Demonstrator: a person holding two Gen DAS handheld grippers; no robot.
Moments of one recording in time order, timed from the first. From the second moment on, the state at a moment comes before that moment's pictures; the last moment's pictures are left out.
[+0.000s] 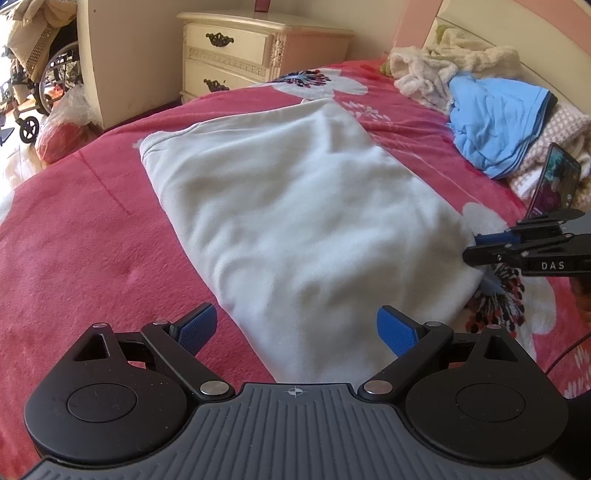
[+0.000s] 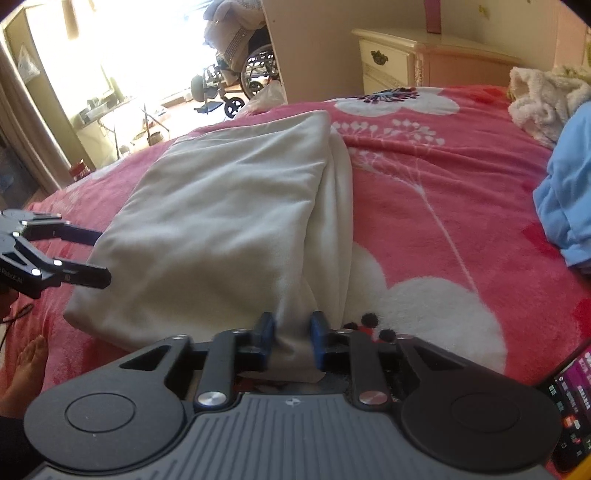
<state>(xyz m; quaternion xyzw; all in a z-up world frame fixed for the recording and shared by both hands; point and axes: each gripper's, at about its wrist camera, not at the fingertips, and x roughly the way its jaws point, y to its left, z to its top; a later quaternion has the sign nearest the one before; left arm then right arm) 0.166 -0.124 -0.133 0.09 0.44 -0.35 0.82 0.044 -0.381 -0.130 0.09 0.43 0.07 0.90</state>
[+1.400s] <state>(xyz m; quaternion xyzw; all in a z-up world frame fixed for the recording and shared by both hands) 0.167 -0.124 -0.136 0.09 0.45 -0.35 0.82 0.027 -0.473 -0.173 0.49 0.37 0.08 0.79</state>
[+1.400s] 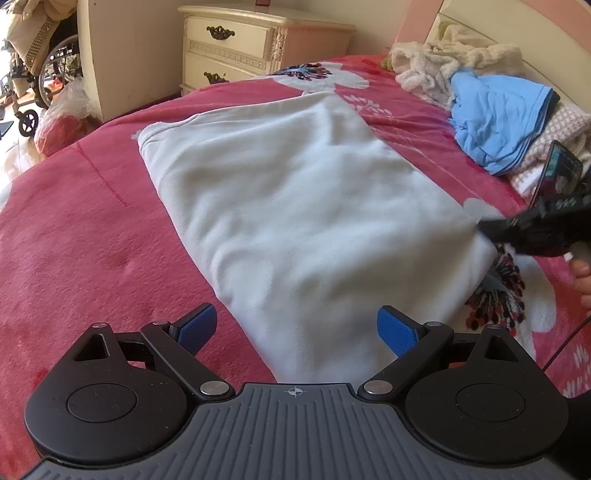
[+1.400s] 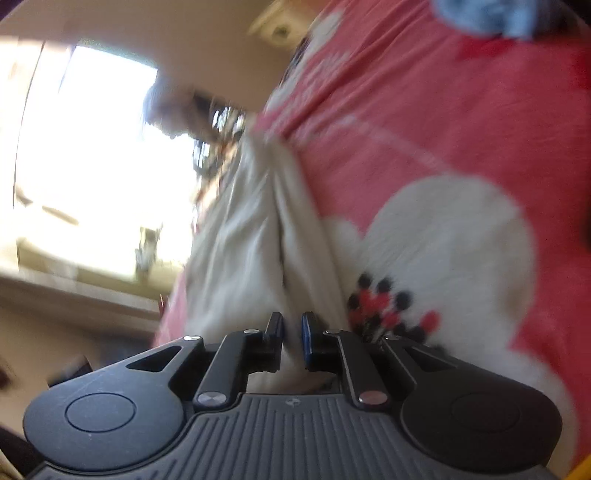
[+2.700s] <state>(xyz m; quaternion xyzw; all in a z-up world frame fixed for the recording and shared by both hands) 0.164 -0.130 -0.147 0.12 0.46 -0.34 0.81 0.010 -0.423 -0.108 0.28 0.36 0.07 0.89</state>
